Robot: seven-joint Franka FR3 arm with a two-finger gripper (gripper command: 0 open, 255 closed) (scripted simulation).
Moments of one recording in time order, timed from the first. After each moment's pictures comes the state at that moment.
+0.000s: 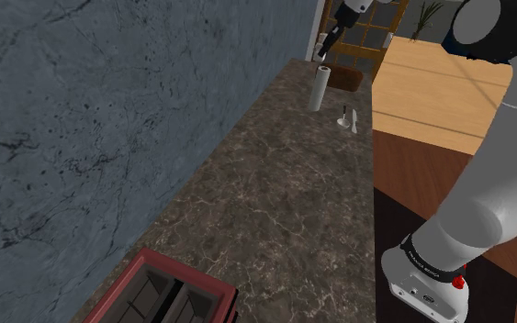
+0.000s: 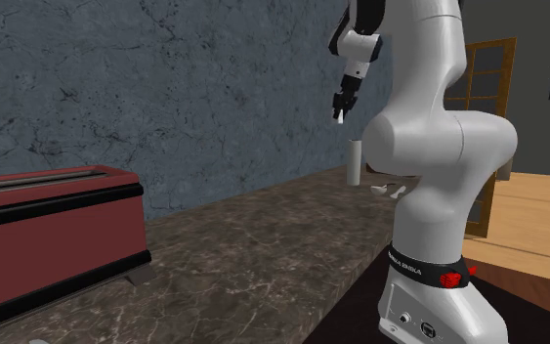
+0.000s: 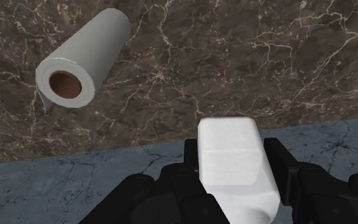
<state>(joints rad) -0.28 0.29 -0.29 -1.46 0.39 1.93 -0.98</state>
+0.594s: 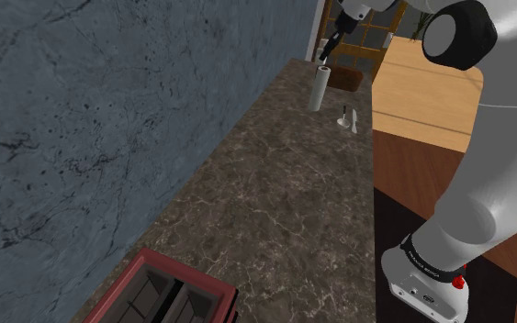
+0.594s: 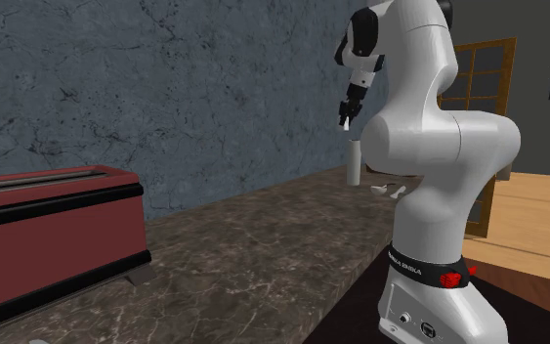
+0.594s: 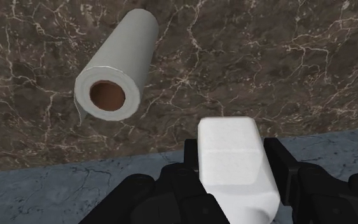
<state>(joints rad) -0.35 0.45 -0.30 -1.30 0.45 1.90 -1.05</state>
